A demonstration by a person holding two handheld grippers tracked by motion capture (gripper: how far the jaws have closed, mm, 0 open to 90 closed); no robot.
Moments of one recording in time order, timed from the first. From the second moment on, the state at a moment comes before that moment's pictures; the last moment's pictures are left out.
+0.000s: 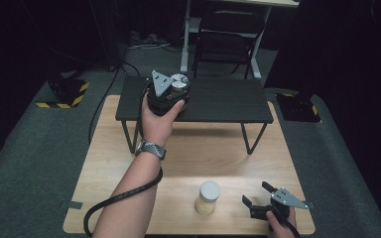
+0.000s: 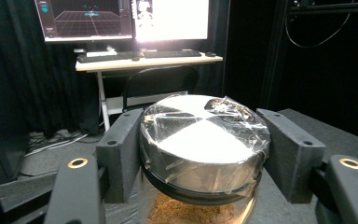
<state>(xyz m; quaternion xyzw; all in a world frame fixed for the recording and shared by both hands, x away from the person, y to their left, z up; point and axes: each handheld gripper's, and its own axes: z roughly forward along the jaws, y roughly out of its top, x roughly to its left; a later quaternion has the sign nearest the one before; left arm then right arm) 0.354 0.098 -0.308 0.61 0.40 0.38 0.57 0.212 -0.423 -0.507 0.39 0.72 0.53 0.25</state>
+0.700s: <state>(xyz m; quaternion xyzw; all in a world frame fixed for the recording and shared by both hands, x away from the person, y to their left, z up) 0.364 0.095 -0.313 0.61 0.41 0.37 0.56 0.212 -0.422 -0.507 0.38 0.72 0.52 0.25</state>
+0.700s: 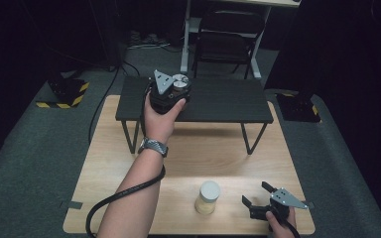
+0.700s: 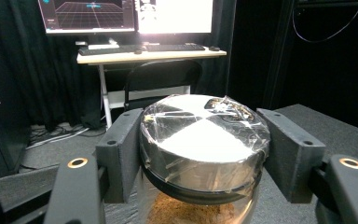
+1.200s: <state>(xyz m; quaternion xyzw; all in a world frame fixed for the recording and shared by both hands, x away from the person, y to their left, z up) 0.371 0.103 -0.315 0.61 0.41 0.36 0.57 0.212 -0.421 -0.506 0.38 0.72 0.52 0.26</state>
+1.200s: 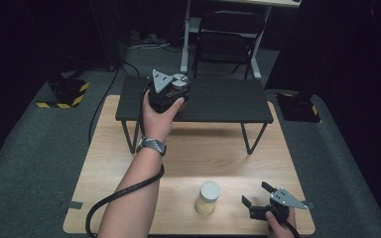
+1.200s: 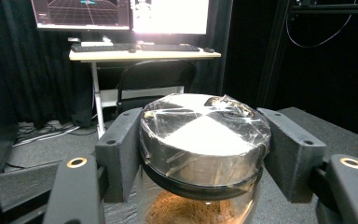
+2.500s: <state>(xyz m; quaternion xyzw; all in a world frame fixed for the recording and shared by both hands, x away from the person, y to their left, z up) 0.348 0.116 -0.325 0.61 0.40 0.37 0.58 0.212 -0.420 -0.506 0.38 0.72 0.52 0.25</state>
